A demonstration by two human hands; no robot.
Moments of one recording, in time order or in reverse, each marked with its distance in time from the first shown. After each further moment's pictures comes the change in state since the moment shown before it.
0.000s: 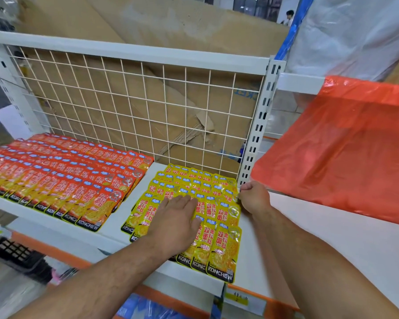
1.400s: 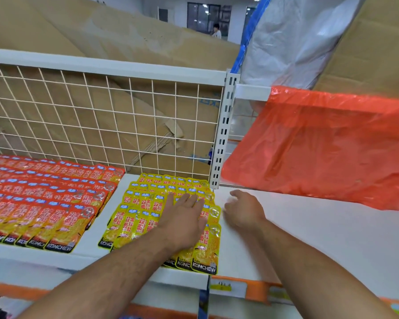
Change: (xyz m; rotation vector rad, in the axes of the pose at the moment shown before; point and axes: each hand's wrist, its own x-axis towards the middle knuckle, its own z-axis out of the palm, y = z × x) left_hand 0.023 0.049 -0.011 0.114 -0.114 0.231; right_hand -0.072 0.009 -0.063 -0.452 -0.028 -0.164
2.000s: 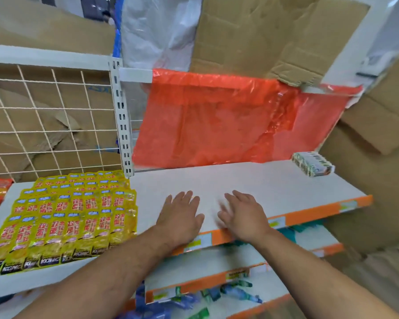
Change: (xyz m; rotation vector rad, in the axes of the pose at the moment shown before) left_hand -0.009 0.185 0.019 -0.078 -0.017 0.359; right_hand -0.185 0.132 -0.106 -0.464 0.156 0.150
